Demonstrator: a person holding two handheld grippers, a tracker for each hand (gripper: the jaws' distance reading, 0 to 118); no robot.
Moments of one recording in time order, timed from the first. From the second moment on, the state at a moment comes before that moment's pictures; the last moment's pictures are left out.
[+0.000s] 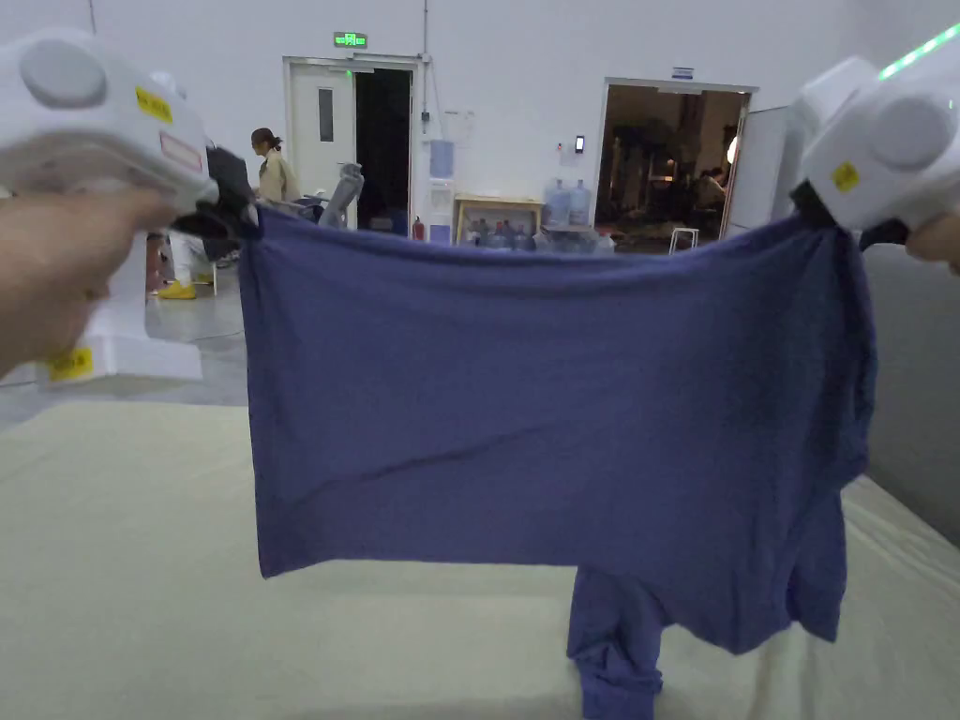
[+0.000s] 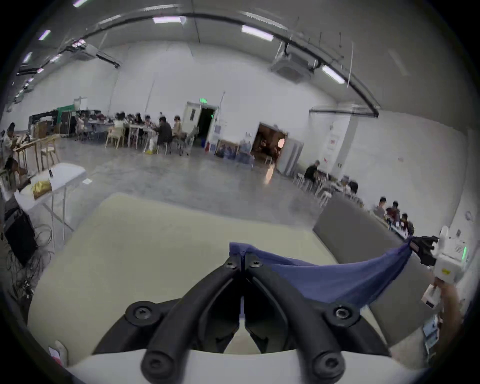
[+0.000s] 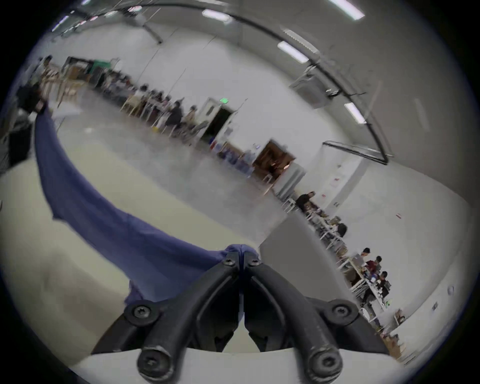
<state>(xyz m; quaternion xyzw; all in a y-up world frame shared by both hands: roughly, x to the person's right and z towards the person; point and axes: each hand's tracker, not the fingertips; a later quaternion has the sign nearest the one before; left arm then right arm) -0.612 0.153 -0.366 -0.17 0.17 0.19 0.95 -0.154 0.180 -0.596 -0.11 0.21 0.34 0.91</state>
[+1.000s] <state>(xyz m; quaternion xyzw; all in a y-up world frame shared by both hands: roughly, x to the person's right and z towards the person) -0.463 -0.135 -0.040 -0.36 0.11 0.27 0.89 0.040 -0.134 -0.318 -0.36 0.33 0.27 0.83</state>
